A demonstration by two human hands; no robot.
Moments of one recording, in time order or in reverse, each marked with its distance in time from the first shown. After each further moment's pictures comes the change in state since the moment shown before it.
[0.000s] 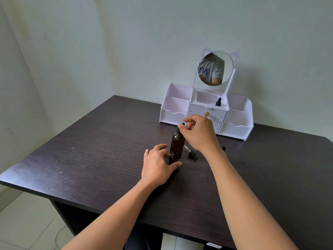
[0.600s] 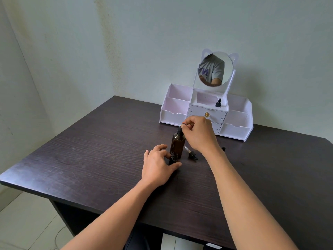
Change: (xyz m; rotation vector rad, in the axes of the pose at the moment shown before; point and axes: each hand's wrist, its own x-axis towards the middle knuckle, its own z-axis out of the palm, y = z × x) left_hand 0.000 0.002 -0.001 0.007 -0.013 -0.017; right_hand 0.002 -0.003 -0.002 -0.067 -0.042 0.002
